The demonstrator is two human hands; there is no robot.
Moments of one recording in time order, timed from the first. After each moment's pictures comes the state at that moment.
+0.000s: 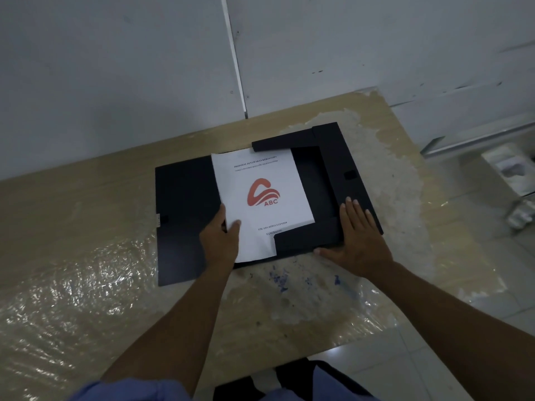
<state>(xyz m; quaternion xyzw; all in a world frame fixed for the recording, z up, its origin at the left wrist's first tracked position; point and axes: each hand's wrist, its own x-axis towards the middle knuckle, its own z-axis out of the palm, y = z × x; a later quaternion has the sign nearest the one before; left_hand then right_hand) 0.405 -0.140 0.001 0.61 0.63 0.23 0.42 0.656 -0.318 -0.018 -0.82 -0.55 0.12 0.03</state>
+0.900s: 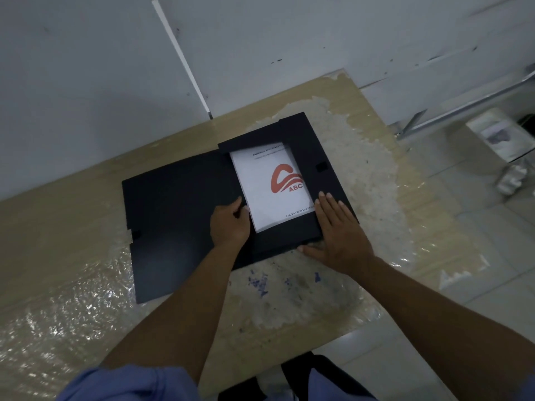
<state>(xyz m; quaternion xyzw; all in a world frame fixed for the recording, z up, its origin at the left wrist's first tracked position) 0.490 -0.137 -0.006 0.68 0.60 0.11 0.40 0.666 -0.327 -0.023 -0.81 -0.57 0.11 0.06</state>
